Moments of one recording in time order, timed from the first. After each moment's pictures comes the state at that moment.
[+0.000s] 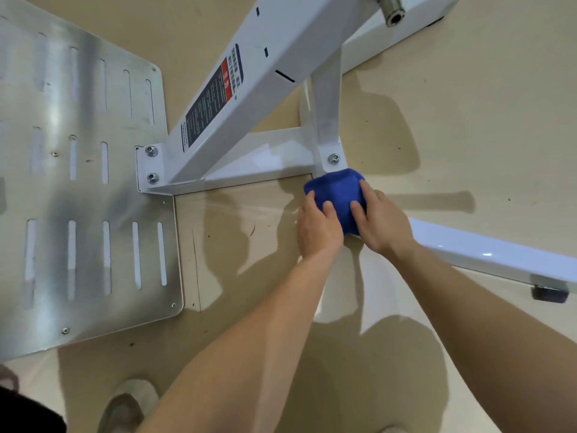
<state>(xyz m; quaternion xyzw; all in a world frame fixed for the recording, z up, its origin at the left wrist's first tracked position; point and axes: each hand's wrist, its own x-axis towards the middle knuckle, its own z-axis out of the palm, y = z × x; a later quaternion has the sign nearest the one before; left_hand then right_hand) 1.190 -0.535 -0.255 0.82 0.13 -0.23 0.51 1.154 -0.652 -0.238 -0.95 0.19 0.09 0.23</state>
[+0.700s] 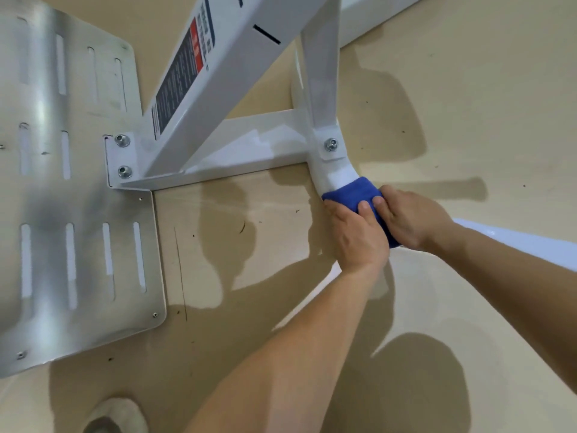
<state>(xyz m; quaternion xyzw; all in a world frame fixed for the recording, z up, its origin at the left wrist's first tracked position) 1.152 -0.589 -0.259 0.81 0.13 -0.26 0.51 1.148 -0.699 -0.237 -0.95 0.15 0.22 0.17</state>
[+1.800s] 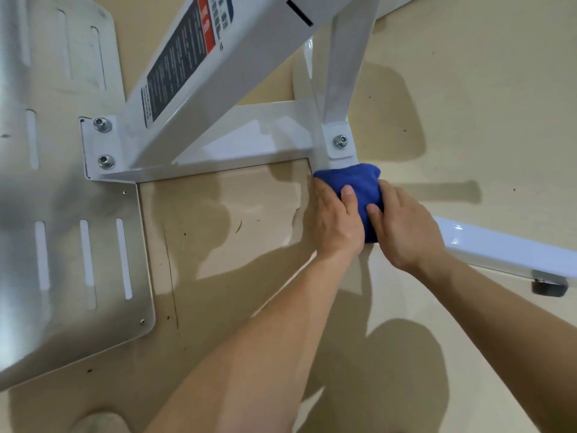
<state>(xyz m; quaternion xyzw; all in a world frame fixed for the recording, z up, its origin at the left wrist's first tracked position) 1.195 -0.559 -0.281 0.81 0.05 -0.28 0.51 1.141 -0.661 -0.246 -0.98 0.15 0.09 0.13</state>
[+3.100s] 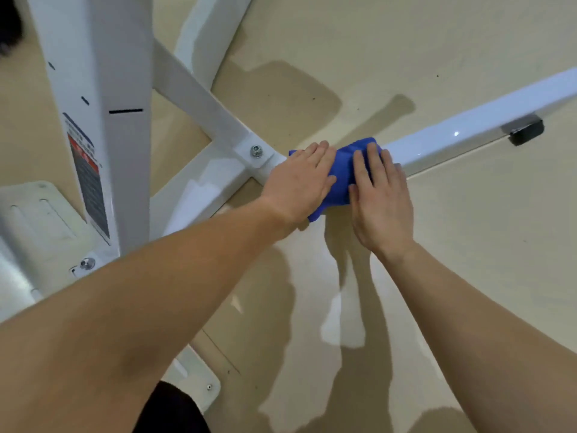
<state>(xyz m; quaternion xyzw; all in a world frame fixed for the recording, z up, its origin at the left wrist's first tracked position) 1.250 -0.563 -0.246 0.73 -0.68 -0.09 -0.04 1.083 -0.621 -0.278 -0.90 0.42 -0.04 0.07</state>
